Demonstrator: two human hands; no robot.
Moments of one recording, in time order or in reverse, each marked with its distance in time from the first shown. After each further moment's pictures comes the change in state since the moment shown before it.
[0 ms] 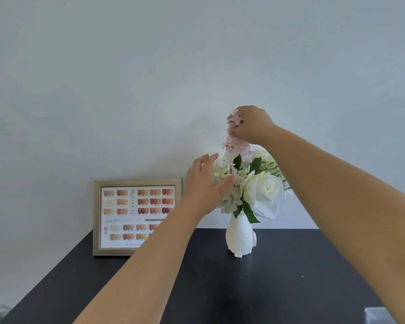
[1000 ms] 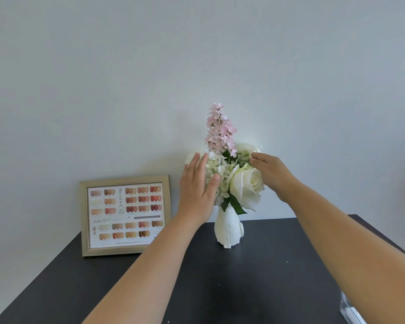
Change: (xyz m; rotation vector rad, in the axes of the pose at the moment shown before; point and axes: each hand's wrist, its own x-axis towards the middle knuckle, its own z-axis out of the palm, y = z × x) left_hand -0.023 -0.003 0.027 -0.002 0.073 0.135; right_hand -0.110 0.089 0.031 0.730 -0.013 0.353
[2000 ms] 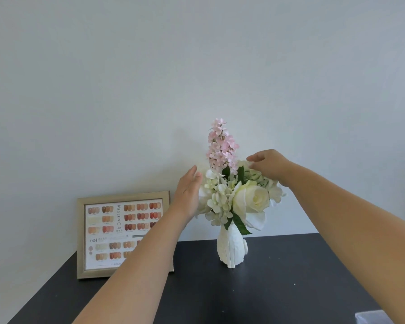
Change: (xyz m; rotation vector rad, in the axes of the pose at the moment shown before) left_hand 0.039 -0.020 -0.018 -0.349 -0.116 -0.268; right_hand 0.068 -0.024 -0.016 -0.374 -0.022 0.058
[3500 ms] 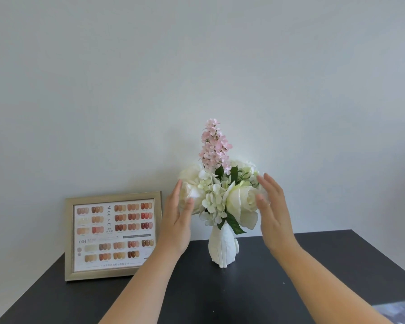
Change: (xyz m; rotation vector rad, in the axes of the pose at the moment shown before) left_hand -0.050 -0.027 0.012 -0.044 0.117 0.114; right_hand -0.122 0.057 0.060 0.338 0.366 -0.434
